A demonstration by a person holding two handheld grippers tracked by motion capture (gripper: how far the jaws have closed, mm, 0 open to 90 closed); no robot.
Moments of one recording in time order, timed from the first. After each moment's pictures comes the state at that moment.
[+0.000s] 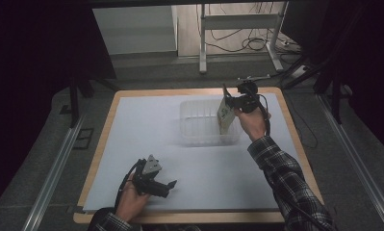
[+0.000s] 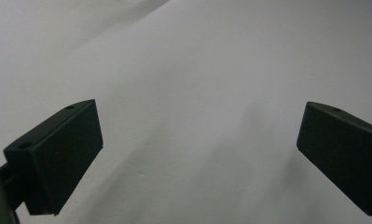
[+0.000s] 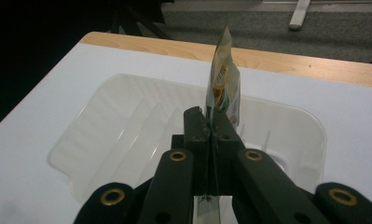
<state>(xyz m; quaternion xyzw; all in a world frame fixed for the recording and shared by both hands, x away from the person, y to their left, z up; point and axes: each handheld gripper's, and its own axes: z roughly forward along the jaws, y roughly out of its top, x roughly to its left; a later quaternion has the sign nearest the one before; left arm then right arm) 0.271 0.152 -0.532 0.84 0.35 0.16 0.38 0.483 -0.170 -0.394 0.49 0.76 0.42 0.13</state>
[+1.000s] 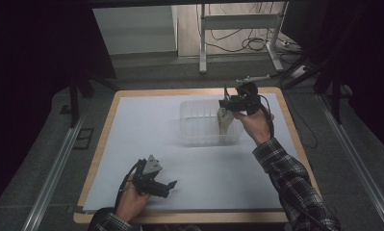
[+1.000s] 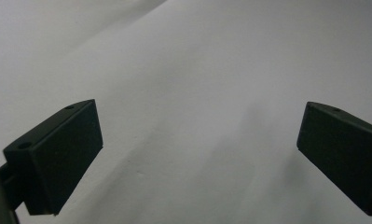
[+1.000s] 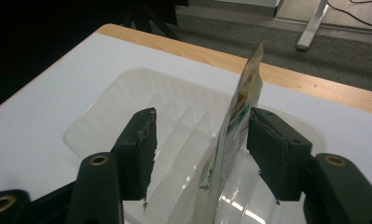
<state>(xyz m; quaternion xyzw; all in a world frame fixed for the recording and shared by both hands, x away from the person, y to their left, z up) 0.271 0.151 -0.532 0.84 0.36 0.16 0.38 0.466 -0.168 -0.384 0.43 0.79 0.42 0.16</state>
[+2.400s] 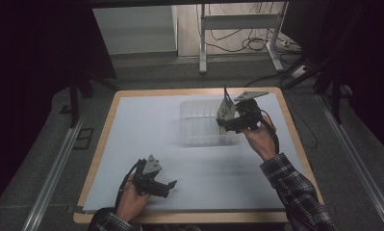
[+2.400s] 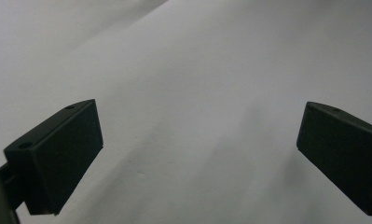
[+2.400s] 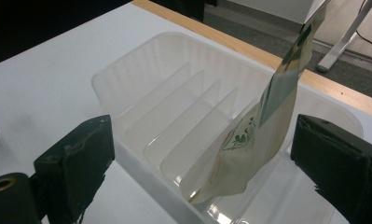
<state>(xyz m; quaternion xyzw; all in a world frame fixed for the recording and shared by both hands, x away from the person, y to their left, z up) 0.271 0.151 -0.533 0.84 0.36 0.16 0.38 0.433 -0.175 -0.406 0.33 0.83 0.42 0.17</state>
